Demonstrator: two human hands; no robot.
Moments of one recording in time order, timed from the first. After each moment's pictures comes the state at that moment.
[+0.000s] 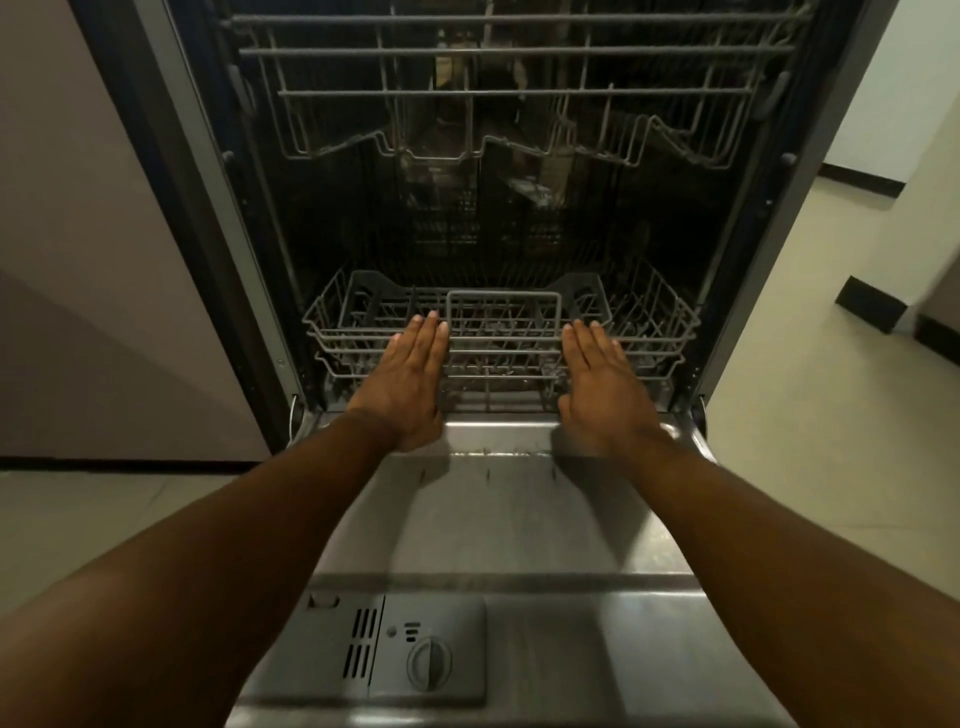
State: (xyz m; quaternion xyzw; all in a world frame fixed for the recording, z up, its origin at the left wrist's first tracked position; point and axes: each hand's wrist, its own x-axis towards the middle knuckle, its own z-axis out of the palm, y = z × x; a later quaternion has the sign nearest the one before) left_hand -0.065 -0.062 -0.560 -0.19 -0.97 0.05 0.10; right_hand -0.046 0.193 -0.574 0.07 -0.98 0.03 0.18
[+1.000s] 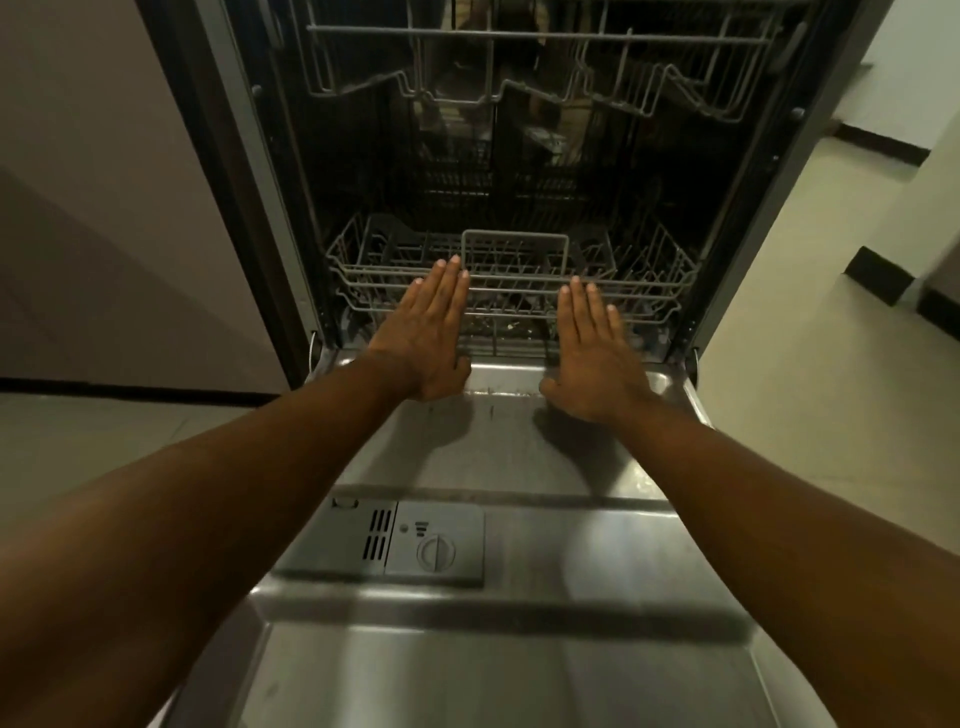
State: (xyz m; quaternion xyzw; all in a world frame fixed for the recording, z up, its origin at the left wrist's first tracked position) left_hand -0.017 -0.052 -0.543 -0.20 -0.97 0.07 0.11; right_hand 0.001 0.172 -0.570 0.08 -0.99 -0.02 0.11
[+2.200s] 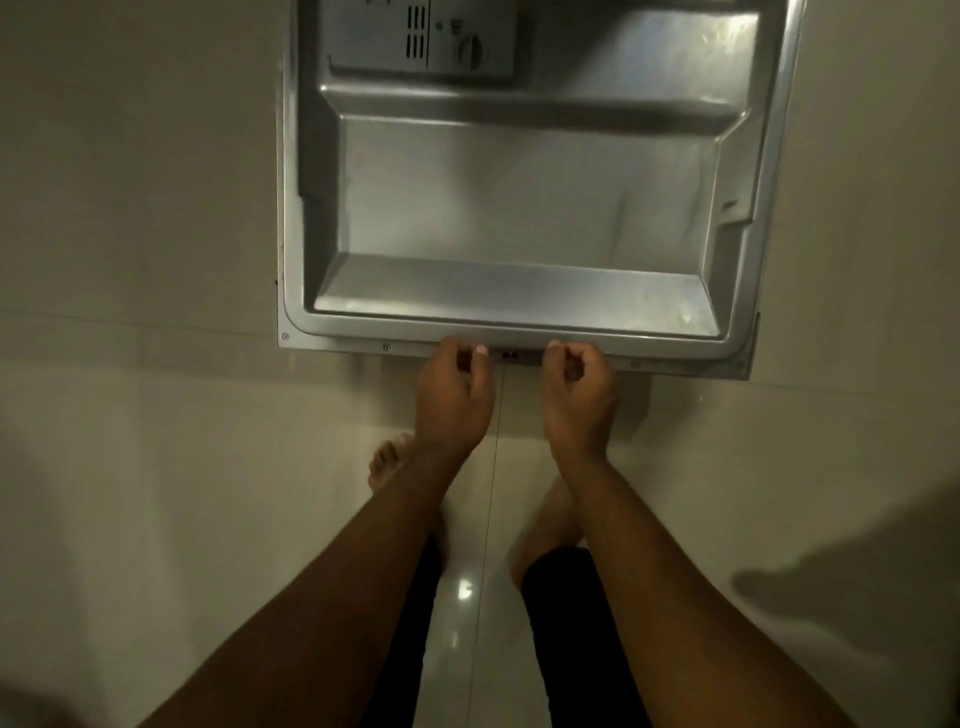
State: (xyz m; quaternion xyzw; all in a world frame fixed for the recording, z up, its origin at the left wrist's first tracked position) left_hand 0.497 -0.029 -0.577 0.22 -0.85 -0.46 -0.12; right_hand 0.503 0.091 -0.588 -0.33 -0.80 0.50 -0.04
